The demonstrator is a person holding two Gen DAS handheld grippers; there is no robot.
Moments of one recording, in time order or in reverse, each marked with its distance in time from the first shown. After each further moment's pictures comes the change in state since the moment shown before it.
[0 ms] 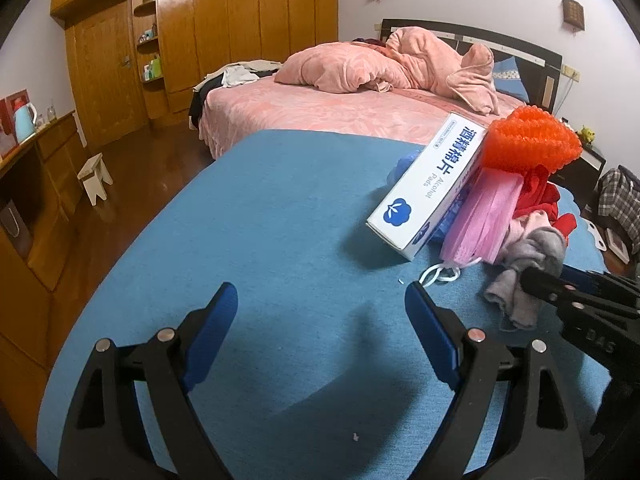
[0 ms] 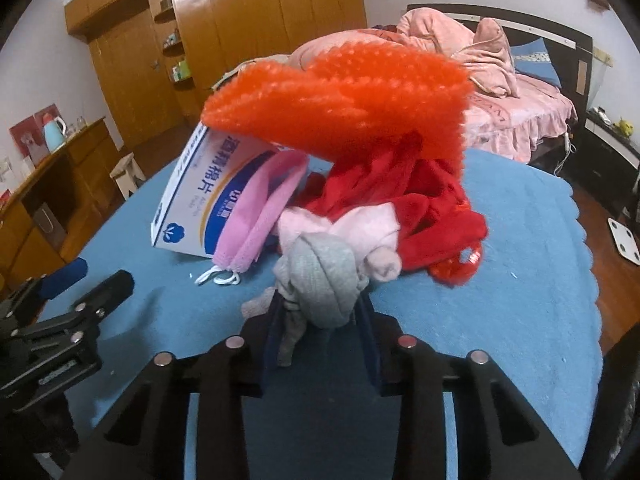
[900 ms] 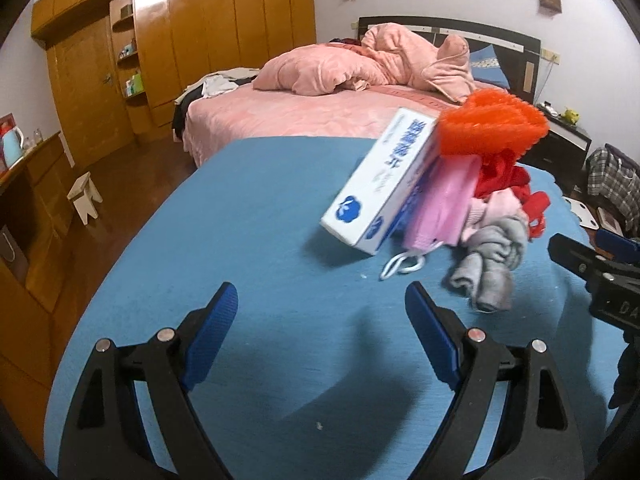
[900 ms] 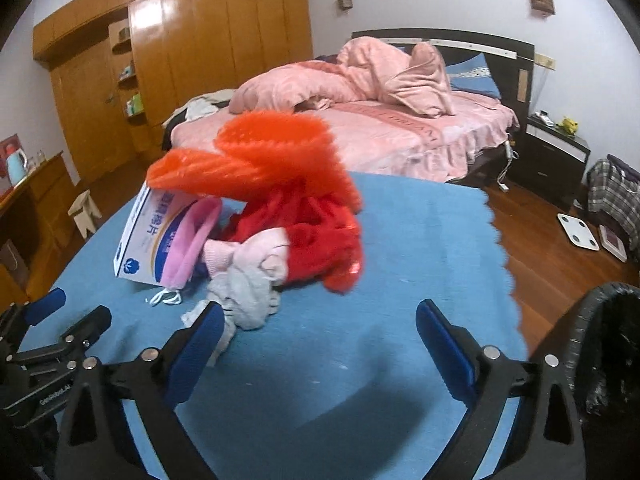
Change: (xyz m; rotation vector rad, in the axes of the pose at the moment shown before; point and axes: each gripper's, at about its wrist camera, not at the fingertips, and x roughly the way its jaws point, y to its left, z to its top) left arm -0.014 -0.022 -0.001 0.066 -0.001 -0.030; right arm -0.029 -0.031 0.001 0.060 -0.109 -0.179
